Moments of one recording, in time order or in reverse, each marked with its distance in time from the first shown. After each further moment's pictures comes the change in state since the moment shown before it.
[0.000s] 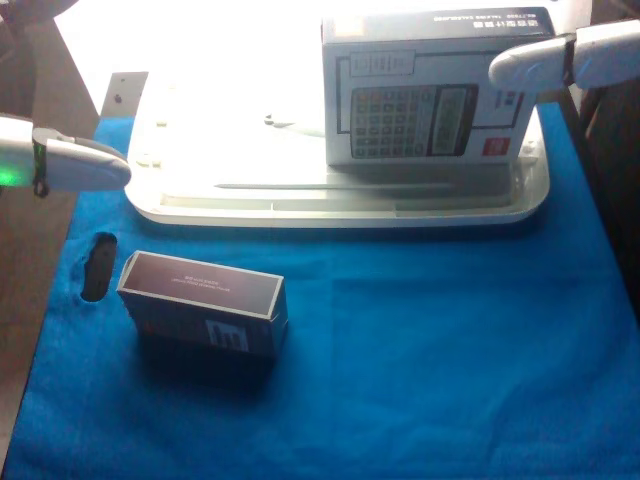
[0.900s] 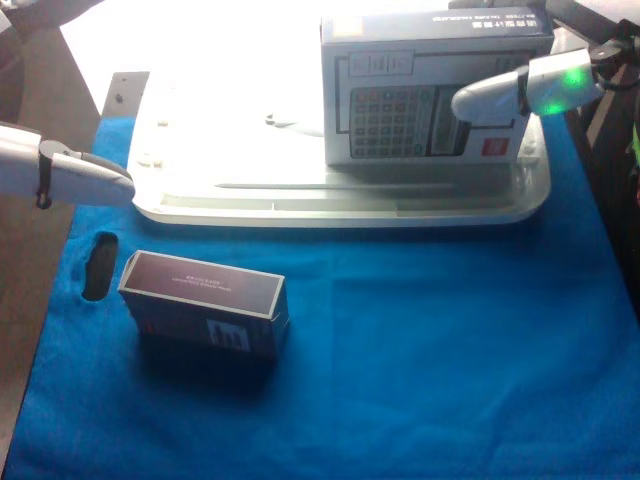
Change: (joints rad) left arm -0.002 -0.007 -0.002 0.002 -0.001 0.000; right arm -0.001 -0.073 0.036 -0.017 -0.032 0.044
